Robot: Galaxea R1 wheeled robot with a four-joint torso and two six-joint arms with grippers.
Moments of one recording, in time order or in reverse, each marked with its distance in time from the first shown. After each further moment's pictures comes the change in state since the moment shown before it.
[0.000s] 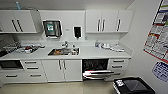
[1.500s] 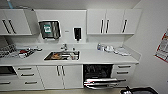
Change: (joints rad) left arm 0.000 -0.002 0.000 0.000 -0.001 0.000; right arm -0.001 0.000 0.000 0.000 0.002 -0.004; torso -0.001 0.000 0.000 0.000
